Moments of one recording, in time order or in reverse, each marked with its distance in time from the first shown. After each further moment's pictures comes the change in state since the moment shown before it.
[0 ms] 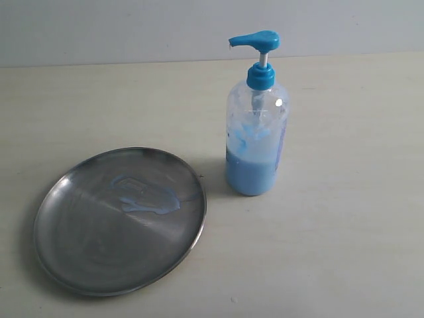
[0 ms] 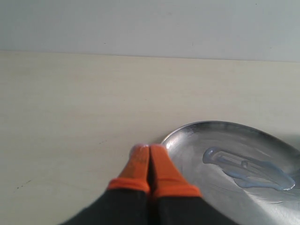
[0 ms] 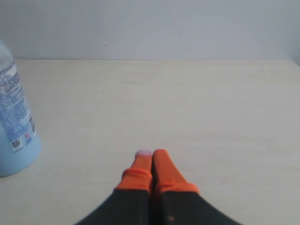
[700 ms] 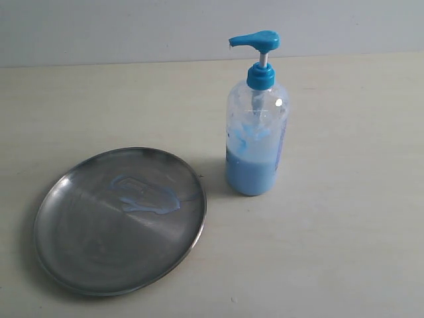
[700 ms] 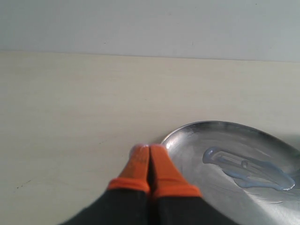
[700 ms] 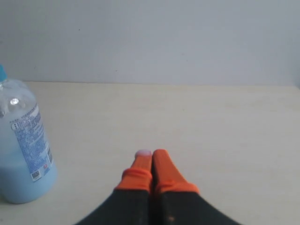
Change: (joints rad) left arm 0.000 0.000 0.000 0.000 0.000 0.000; right arm 0.126 0.107 -0.180 -0.226 0.048 0.230
